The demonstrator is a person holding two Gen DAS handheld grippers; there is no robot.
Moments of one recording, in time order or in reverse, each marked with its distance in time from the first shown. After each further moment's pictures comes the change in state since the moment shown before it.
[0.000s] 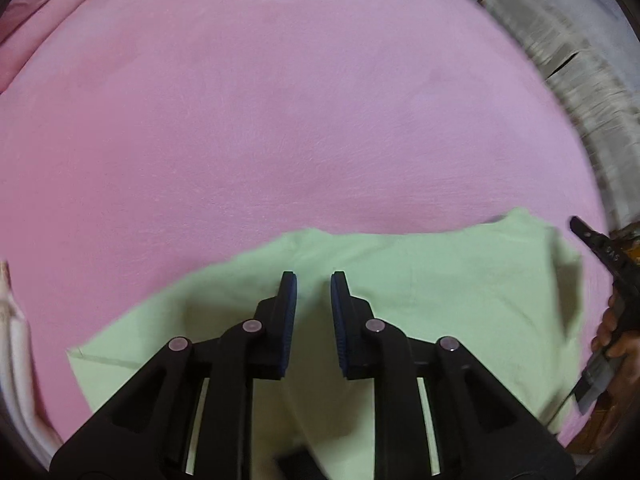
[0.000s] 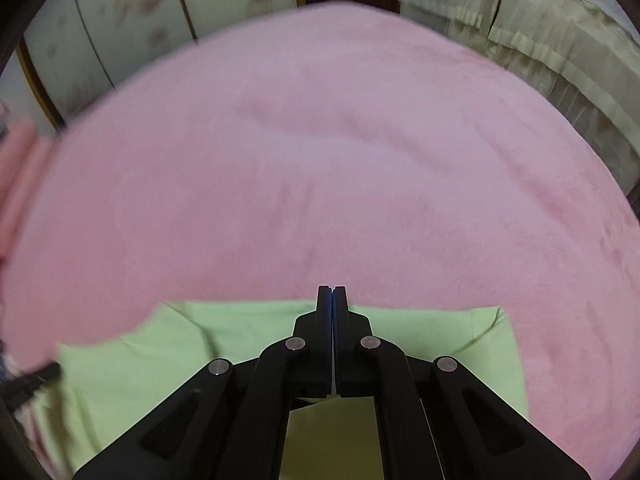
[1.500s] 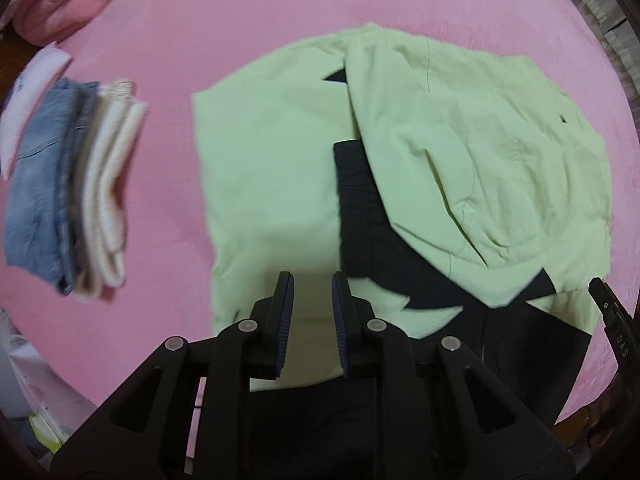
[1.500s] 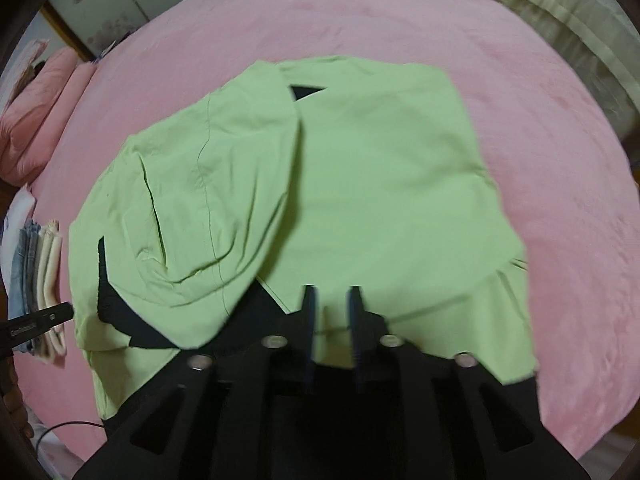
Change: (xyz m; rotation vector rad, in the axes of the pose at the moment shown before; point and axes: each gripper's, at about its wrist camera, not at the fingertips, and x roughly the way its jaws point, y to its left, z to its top) left arm -0.128 -0.019 -0.154 -0.097 0.260 0.347; right arm -0.120 -0.027 -0.172 -0.107 0.291 0.028
